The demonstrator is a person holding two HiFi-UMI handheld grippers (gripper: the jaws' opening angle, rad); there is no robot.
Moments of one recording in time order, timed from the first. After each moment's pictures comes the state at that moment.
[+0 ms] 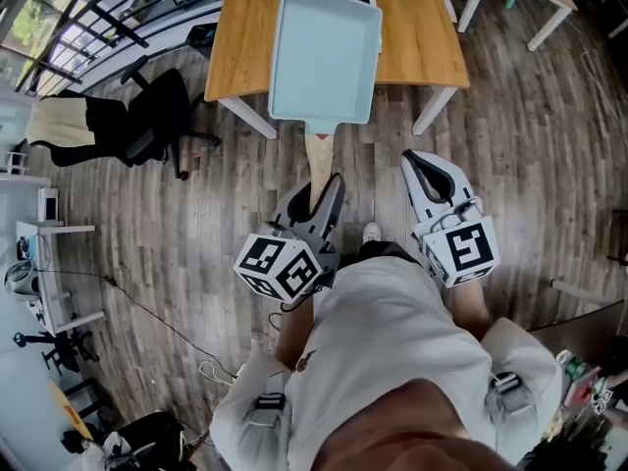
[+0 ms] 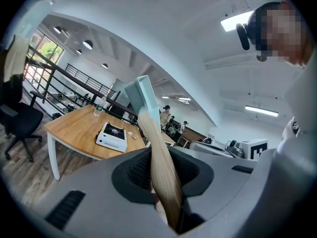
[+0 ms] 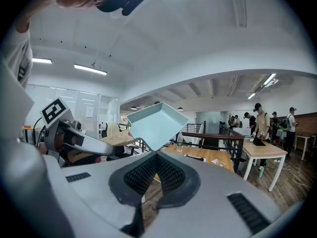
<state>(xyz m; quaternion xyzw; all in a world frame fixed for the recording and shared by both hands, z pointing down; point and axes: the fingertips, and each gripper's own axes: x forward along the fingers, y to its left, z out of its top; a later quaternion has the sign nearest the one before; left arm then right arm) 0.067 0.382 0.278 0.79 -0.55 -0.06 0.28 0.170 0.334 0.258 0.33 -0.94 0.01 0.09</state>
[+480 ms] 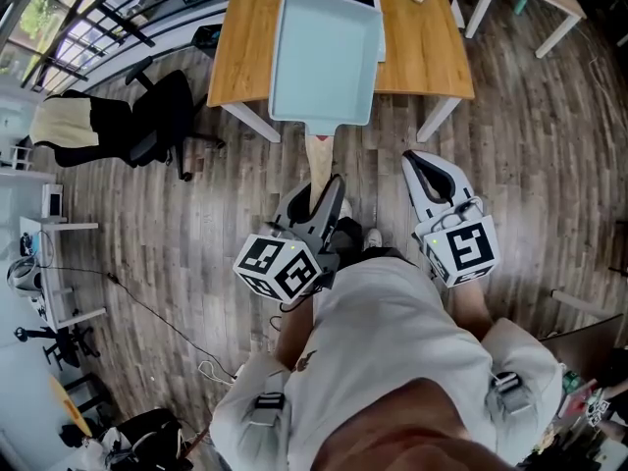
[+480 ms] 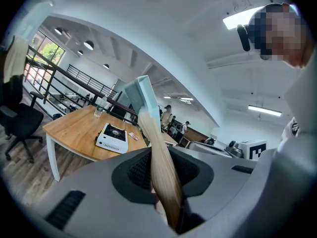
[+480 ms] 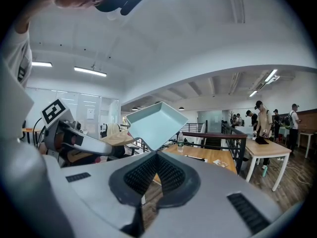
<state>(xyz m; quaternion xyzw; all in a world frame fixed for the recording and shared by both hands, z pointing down) 0.067 0.350 0.277 0.78 -0.56 -0.06 0.28 0.171 0.297 0.259 0.32 -0.94 0.02 0.09</state>
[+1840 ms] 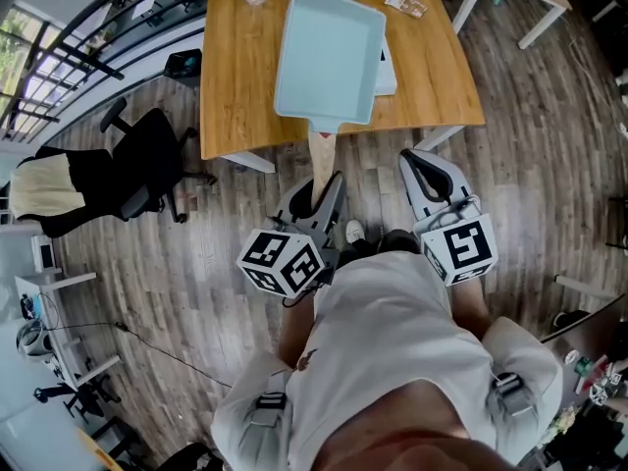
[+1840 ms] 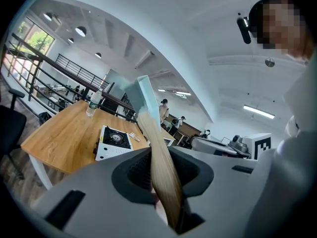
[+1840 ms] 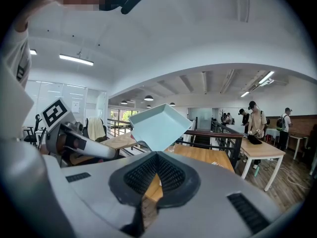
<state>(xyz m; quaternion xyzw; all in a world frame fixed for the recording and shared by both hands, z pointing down) -0.043 0.195 0.302 0.81 -0.50 -0.03 0.30 0.059 0.162 0.272 0.38 -0.92 0.03 0.12</state>
